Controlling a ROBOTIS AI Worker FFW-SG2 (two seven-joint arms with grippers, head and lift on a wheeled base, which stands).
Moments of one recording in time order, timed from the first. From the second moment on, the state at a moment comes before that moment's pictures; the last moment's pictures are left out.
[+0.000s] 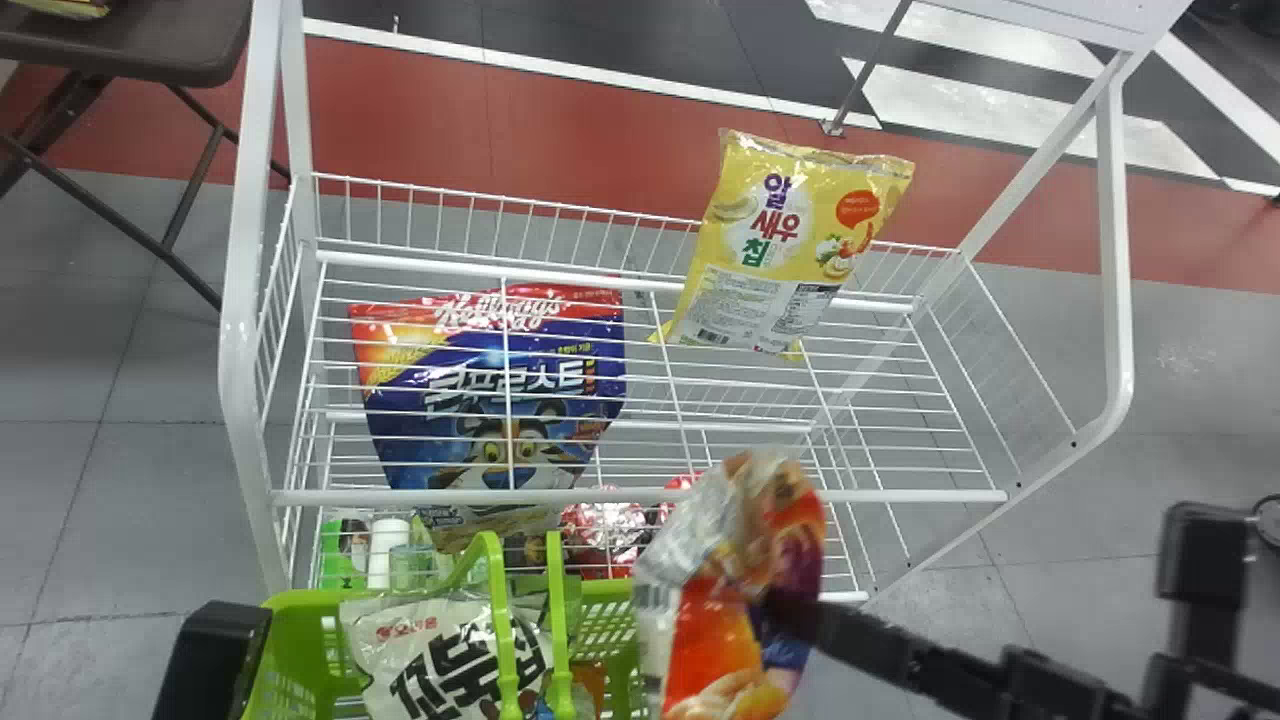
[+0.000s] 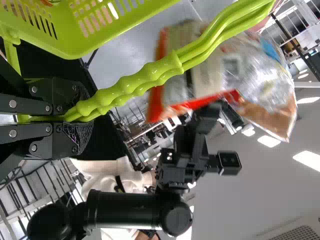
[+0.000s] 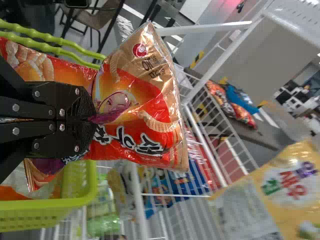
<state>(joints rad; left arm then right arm) 0.51 0.15 -0.24 -2.27 0.27 1.17 -1.23 0.62 0.00 -0.83 -2.65 -0.63 1.55 0.90</state>
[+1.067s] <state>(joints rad) 0.48 0.15 -0.23 -2.26 0.27 1.19 -1.22 0.74 -0.03 -0.48 -2.46 -0.37 1.55 0.70</state>
